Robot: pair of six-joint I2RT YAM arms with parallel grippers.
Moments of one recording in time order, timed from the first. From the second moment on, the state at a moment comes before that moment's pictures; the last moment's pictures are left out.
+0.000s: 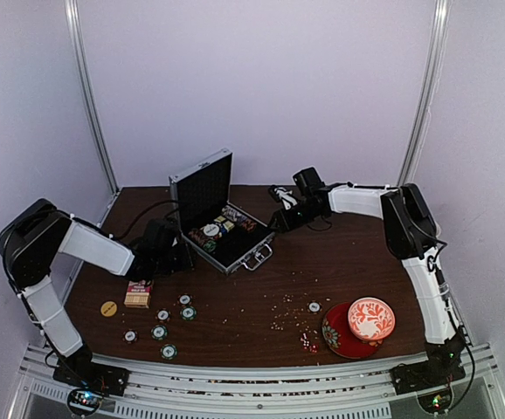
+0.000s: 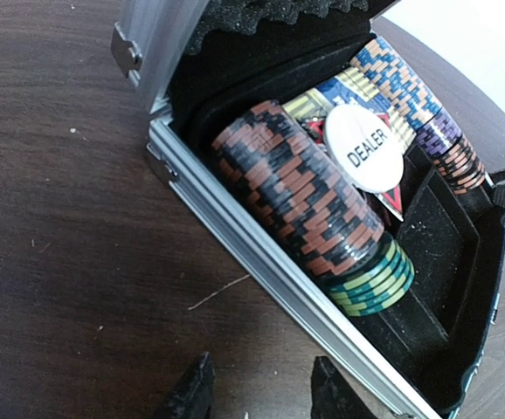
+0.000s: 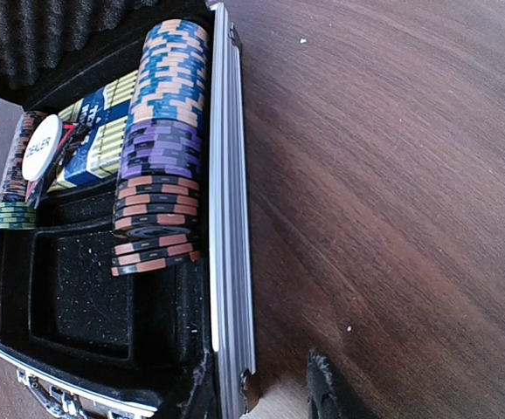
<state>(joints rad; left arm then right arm) -0.58 1.74 0.72 0.34 -0.15 -0.68 0.49 2.43 1.93 -0.38 -0.45 0.00</state>
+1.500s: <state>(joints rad) -0.45 1.79 0.71 0.35 -0.18 -0.59 0.45 2.41 1.89 -0.41 -0.44 0.03</state>
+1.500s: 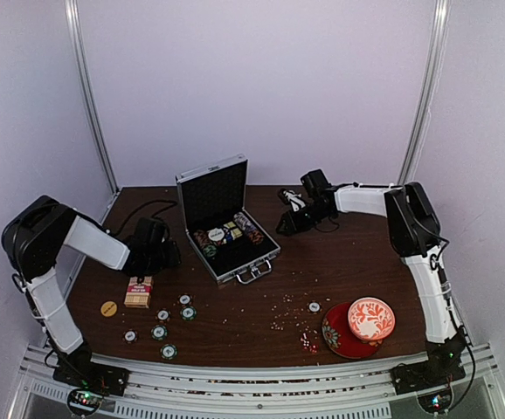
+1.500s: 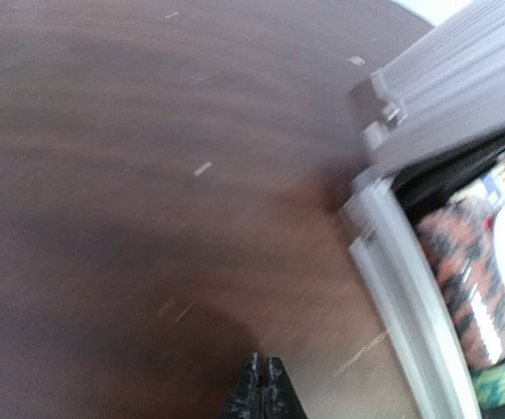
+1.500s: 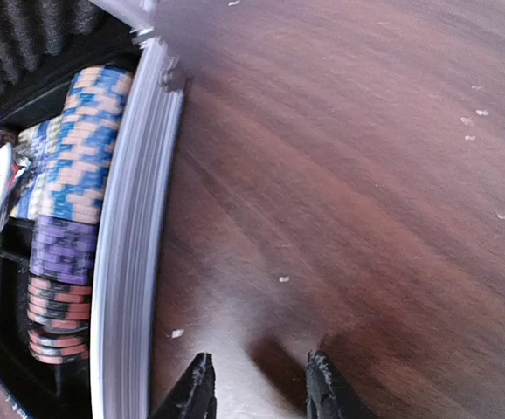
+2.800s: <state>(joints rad) -0.51 2.07 0.89 0.67 0.09 -0.56 0.50 1.93 1.36 -0.50 -0.44 -0.17</state>
